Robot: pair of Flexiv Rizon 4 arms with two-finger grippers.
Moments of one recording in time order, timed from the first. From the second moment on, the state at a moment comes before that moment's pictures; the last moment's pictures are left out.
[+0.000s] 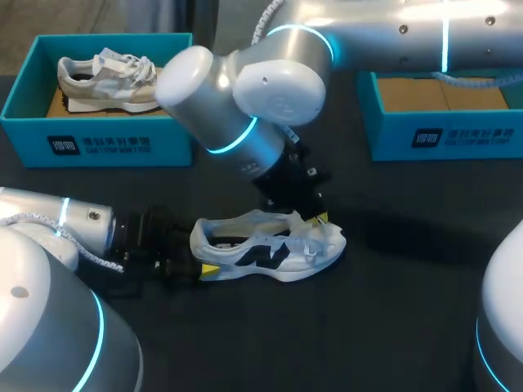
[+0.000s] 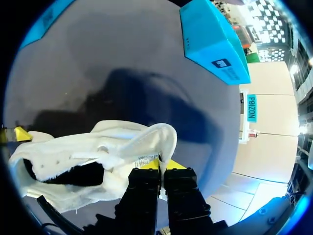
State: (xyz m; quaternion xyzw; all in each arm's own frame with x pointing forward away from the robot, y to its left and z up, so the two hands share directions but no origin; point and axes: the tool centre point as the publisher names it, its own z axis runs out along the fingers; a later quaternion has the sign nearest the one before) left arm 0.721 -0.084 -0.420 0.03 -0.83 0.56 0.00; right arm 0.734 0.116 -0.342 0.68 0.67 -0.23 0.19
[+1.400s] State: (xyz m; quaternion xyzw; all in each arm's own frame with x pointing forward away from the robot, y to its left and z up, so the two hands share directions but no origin) left arm 0.721 -0.083 -0.420 0.03 -0.83 0.56 0.00; right arm 0.748 0.163 -0.290 0.59 0.78 -0.11 0.20
